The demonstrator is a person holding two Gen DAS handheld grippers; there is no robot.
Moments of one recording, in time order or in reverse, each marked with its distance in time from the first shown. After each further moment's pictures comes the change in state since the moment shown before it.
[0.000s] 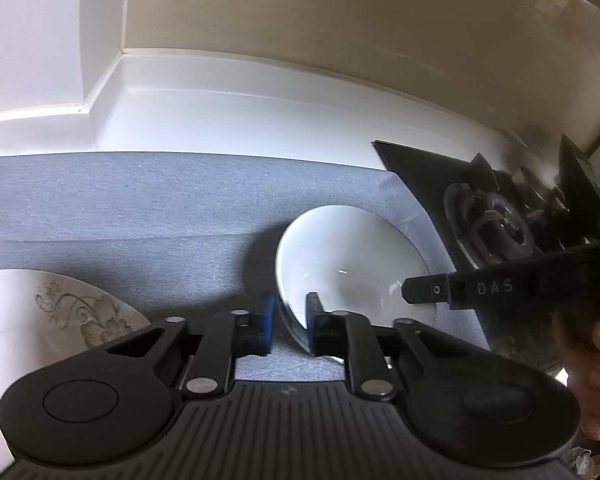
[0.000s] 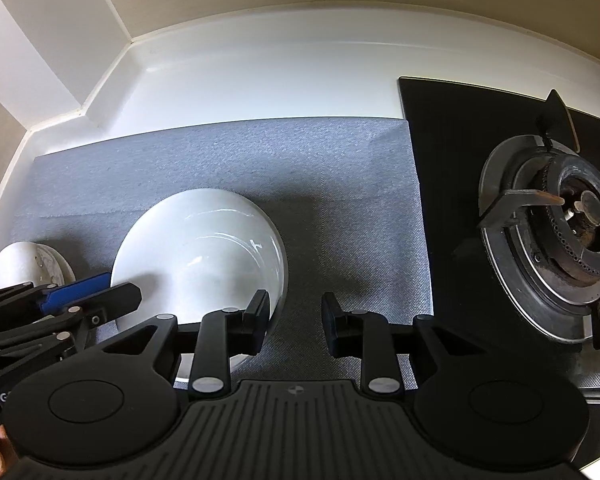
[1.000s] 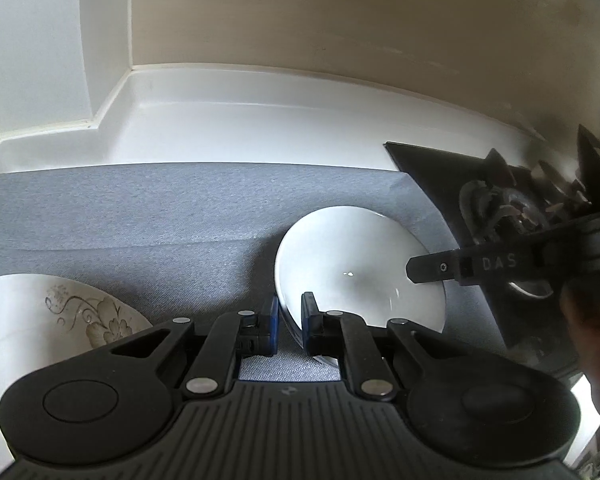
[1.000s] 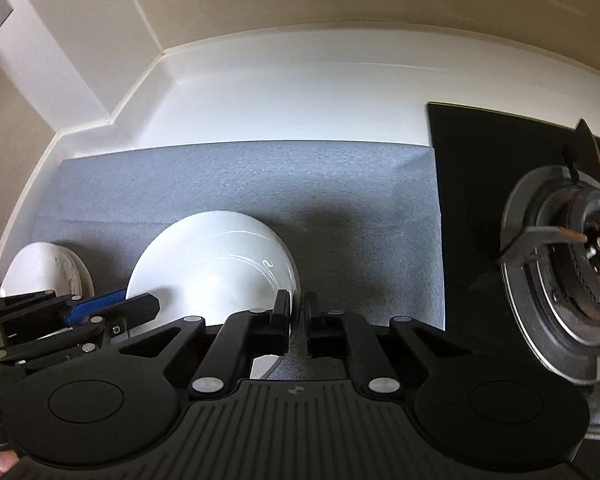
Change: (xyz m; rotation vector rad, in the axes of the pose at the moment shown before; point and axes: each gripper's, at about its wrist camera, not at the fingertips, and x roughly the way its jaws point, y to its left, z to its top) left arm 0.002 -0.020 -0.007 0.031 -0.037 0.115; right arm -0.003 -0.003 0.008 -0.070 -0.046 0.095
